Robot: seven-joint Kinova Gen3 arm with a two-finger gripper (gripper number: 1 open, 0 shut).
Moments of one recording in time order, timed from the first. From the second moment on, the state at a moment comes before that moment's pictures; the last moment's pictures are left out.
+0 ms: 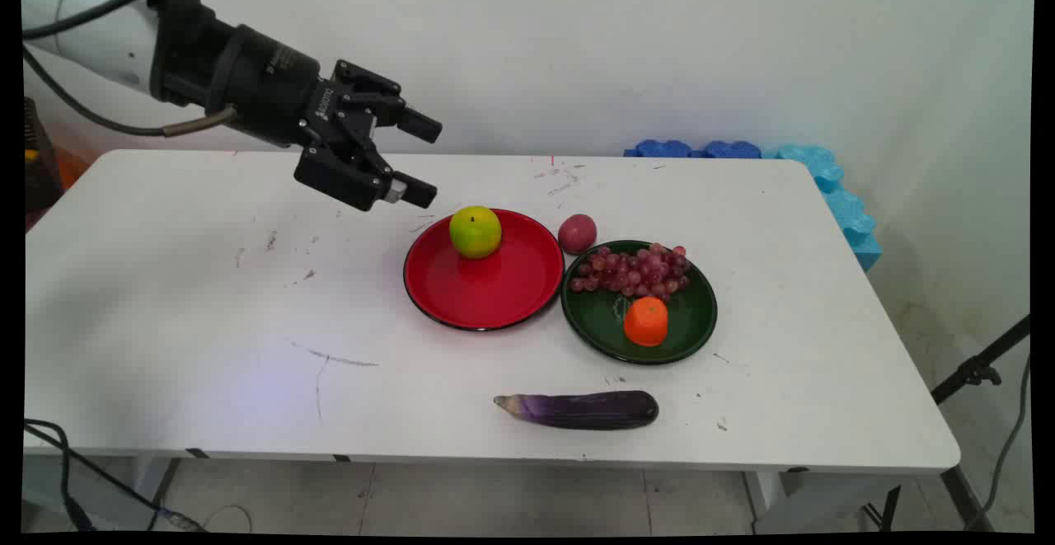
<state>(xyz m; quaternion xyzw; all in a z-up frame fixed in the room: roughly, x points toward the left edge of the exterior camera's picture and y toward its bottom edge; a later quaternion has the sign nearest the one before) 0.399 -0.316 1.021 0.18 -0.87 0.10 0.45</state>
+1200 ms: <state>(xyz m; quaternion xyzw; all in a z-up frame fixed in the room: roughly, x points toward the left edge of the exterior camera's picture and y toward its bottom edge) 0.201 -0.426 0.974 0.25 -0.90 0.06 0.34</state>
